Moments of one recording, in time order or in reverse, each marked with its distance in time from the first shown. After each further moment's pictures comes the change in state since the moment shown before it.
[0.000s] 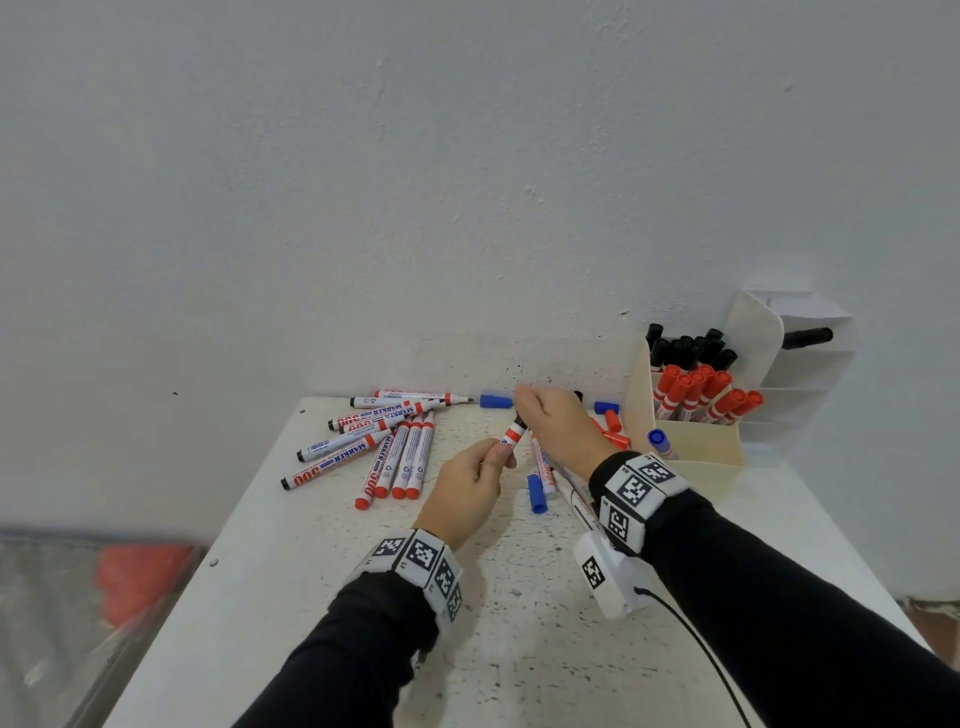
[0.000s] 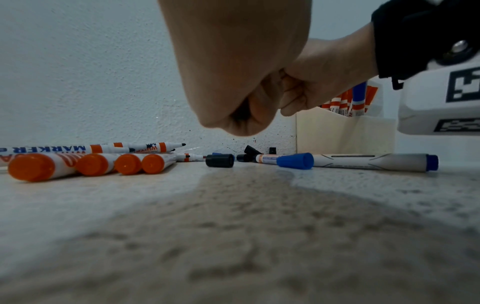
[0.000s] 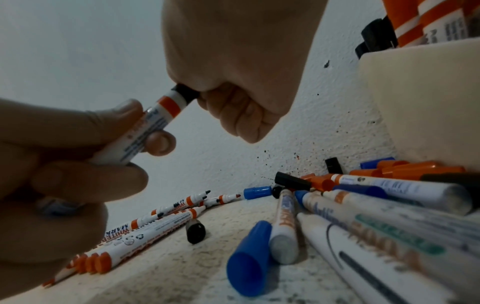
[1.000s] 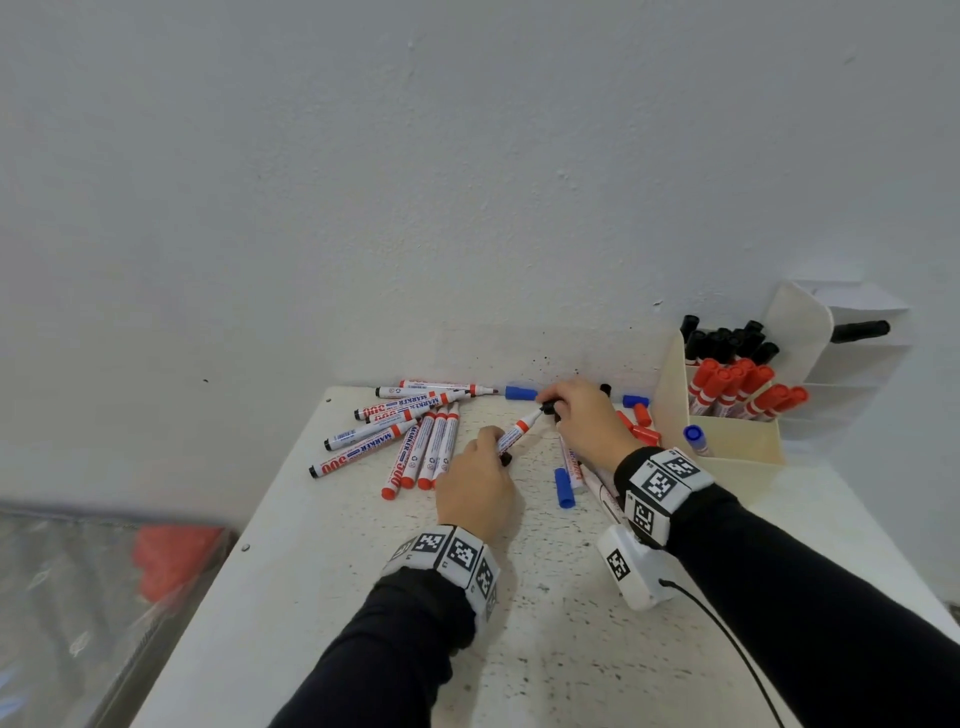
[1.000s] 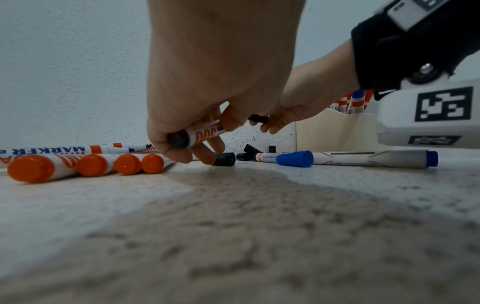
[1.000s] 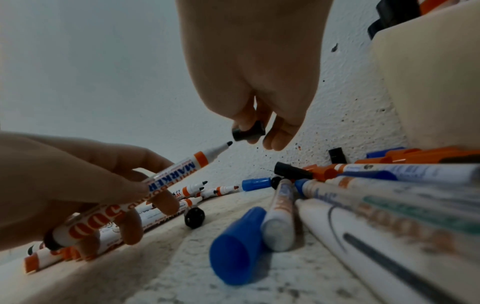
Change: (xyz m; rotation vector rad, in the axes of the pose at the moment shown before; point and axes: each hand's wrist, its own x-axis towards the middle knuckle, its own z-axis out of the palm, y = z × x) left_hand 0.007 -0.013 0.002 0.533 0.111 -0.159; right_hand 0.018 0.025 0.010 -0.274 0.038 0.066
